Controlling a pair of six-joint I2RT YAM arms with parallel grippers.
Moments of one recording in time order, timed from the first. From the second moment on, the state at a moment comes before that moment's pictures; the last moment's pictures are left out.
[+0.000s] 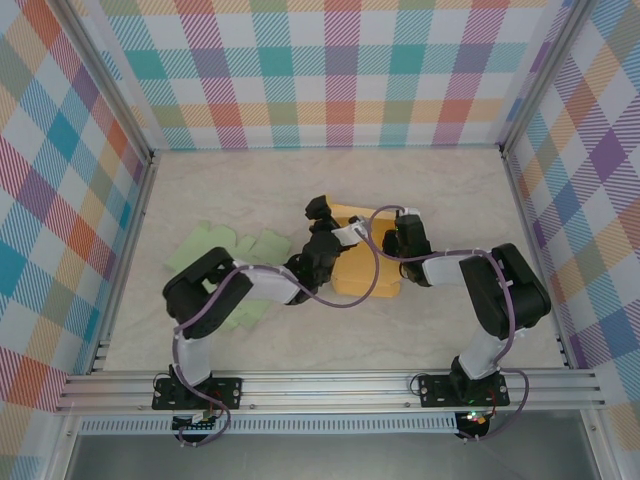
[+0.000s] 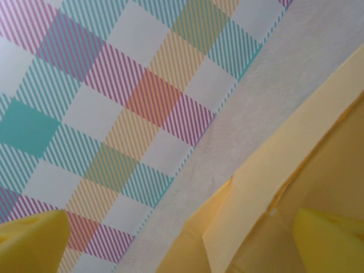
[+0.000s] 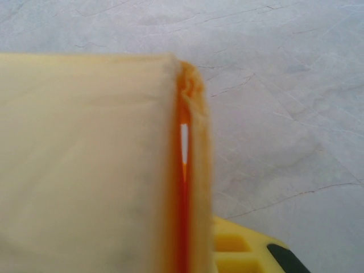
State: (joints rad) left arm -0.88 1.87 0.93 0.83 -0.64 0.82; right arm 0.40 1.71 0.68 0.36 0.18 0.38
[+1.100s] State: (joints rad) left arm -0.69 1.21 0.86 0.00 -0.51 -0.42; right arm 0.40 1.46 0.74 0.10 0.19 0.22
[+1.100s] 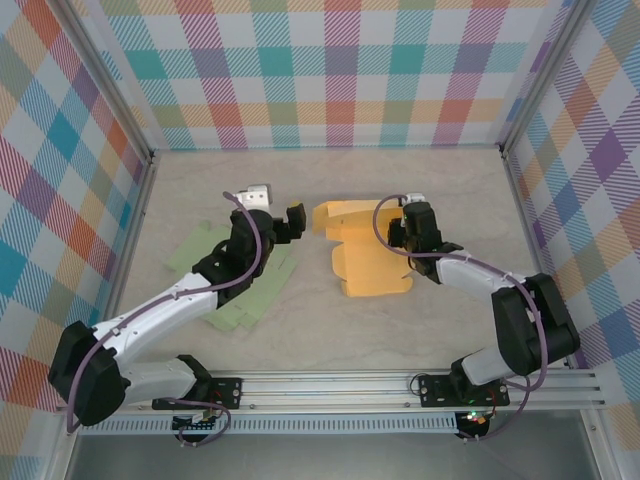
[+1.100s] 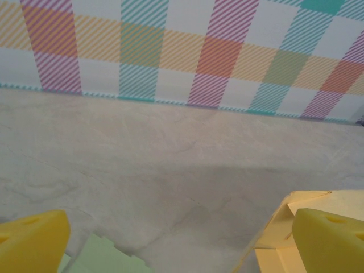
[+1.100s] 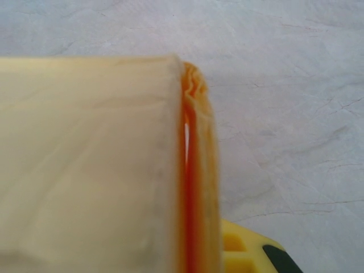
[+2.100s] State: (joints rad) left arm -0.72 1.59 1.01 0.05 -0.28 -0.52; right arm 0.36 1.39 0.67 0.15 0.07 0.18
